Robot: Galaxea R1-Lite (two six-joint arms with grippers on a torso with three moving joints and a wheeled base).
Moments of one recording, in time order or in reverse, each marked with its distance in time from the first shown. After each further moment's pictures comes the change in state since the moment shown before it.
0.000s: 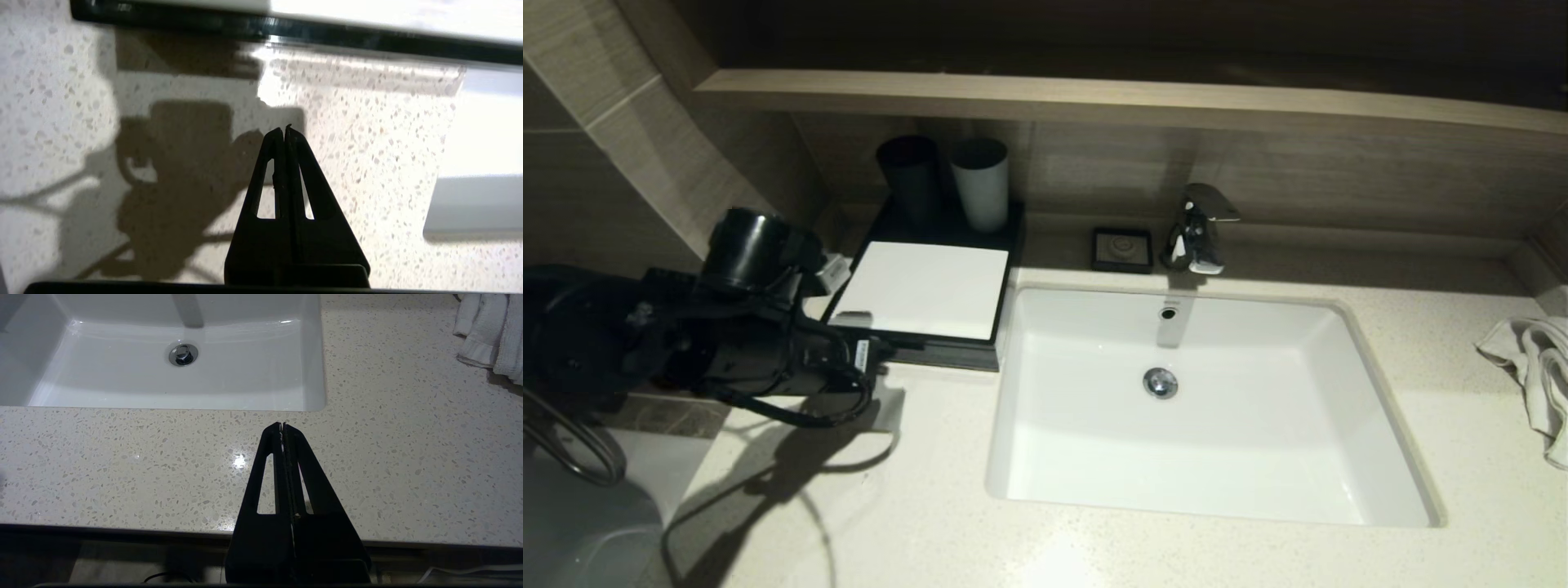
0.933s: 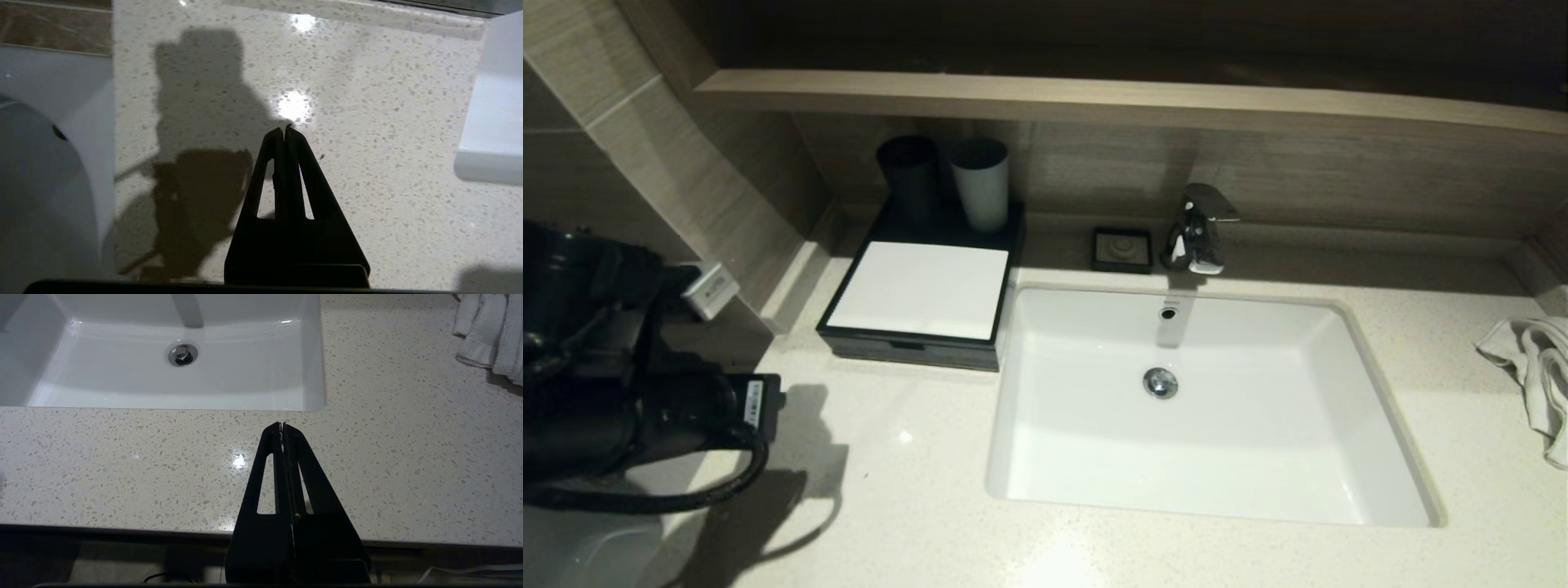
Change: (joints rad) left arm 0.001 -0.339 0.215 0.044 0.146 0.016; right arm 0.000 0.000 0.000 0.000 0.000 0.000
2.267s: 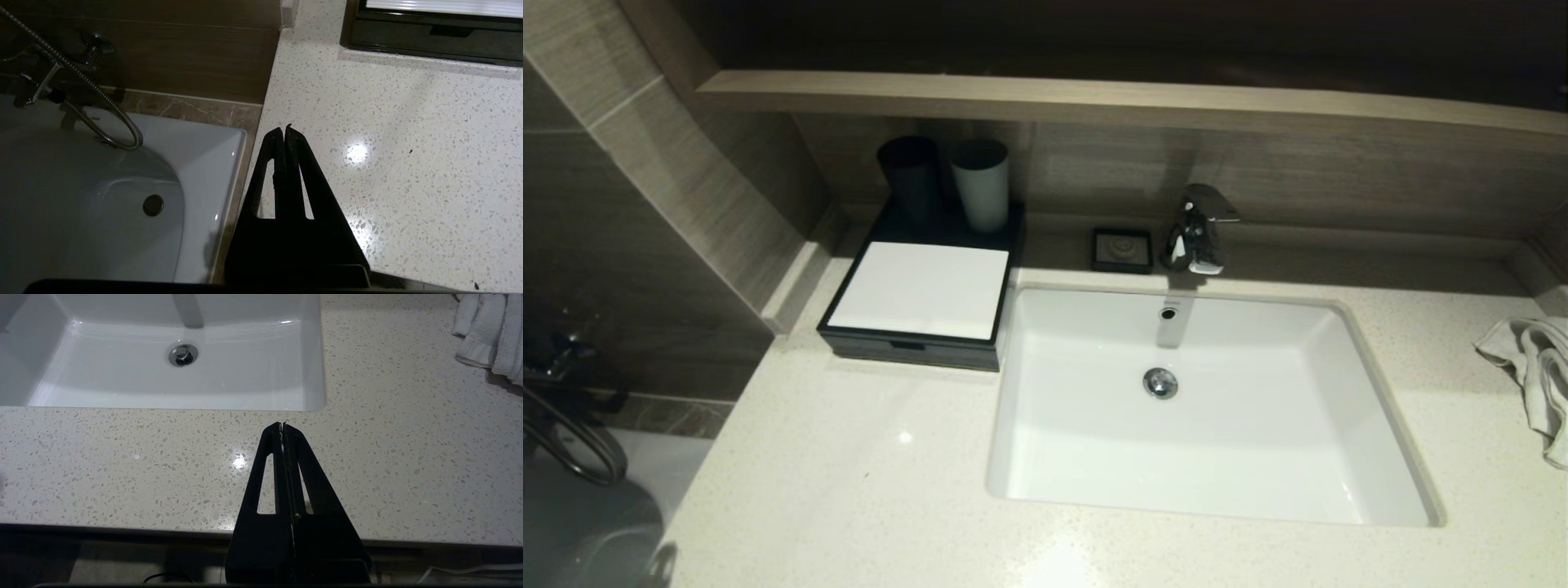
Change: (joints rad) left arm 0.271 -0.804 0.512 -0.235 -0.008 0.246; right arm 0.000 0.000 0.000 0.000 0.000 0.000
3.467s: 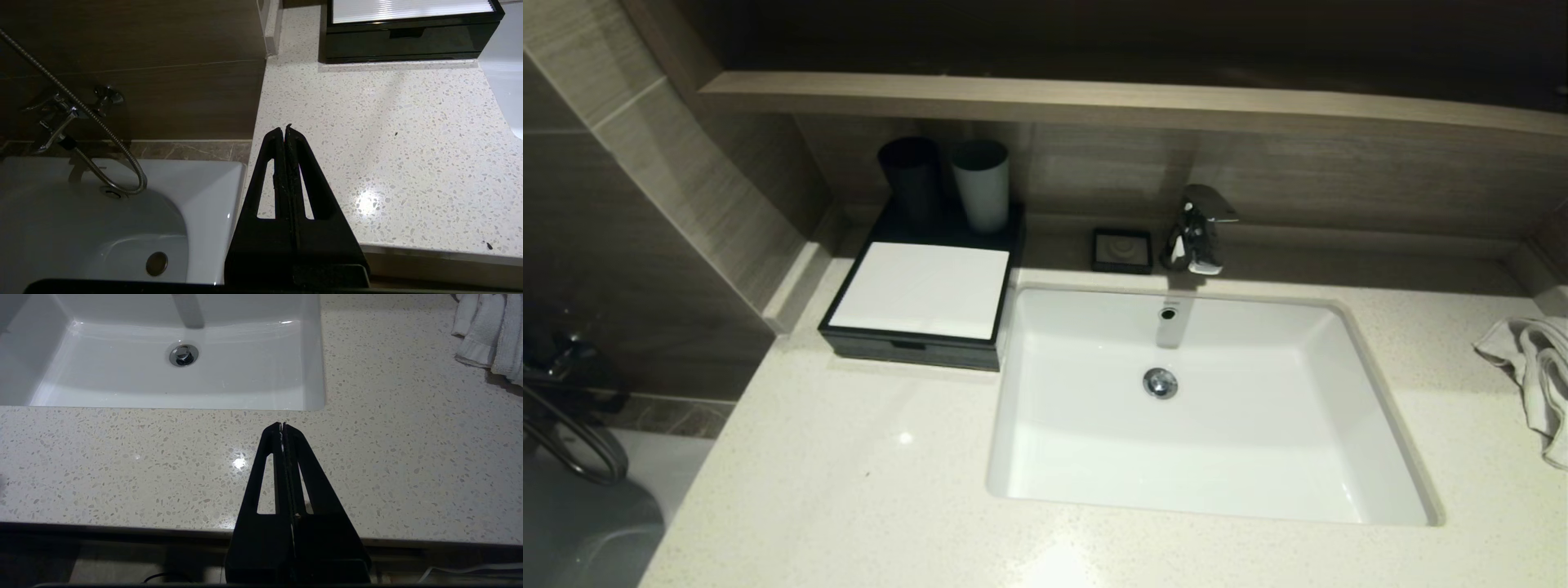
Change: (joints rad) left arm 0.028 -0.463 0.217 0.009 -0.104 0.119; right arm 0.000 0.000 0.000 0.000 0.001 0.000
